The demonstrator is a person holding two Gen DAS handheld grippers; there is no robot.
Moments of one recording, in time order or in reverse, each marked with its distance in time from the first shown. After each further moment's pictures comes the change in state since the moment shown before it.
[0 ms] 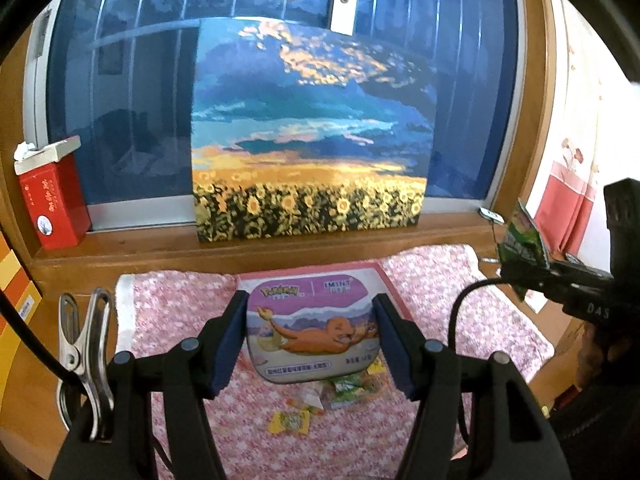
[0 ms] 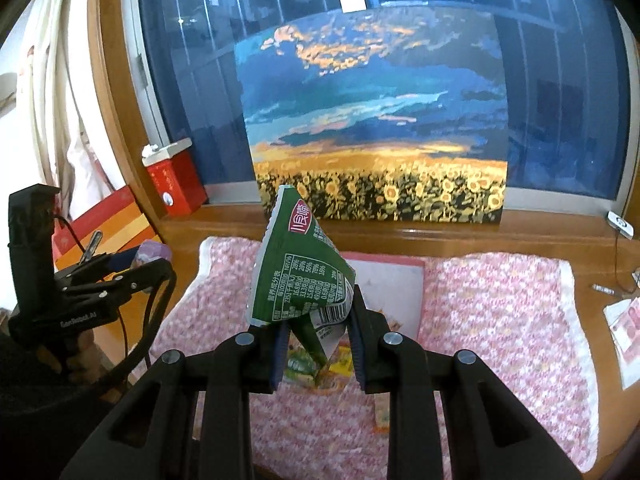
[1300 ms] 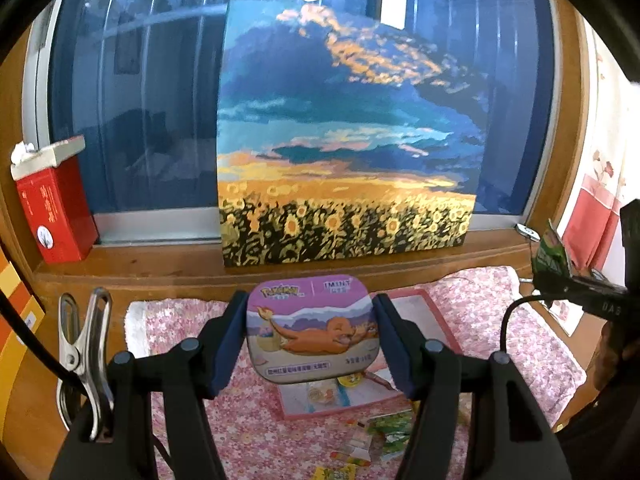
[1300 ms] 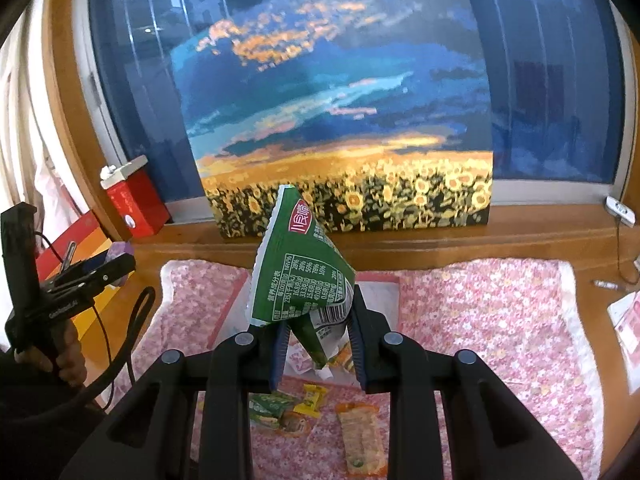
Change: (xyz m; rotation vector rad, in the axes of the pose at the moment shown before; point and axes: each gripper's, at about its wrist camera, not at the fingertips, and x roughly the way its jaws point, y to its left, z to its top) left arm 0.073 0.049 0.025 -0.025 -0.002 0.064; right arm 0.069 -0.054 0.024 0.089 0.028 -0.043
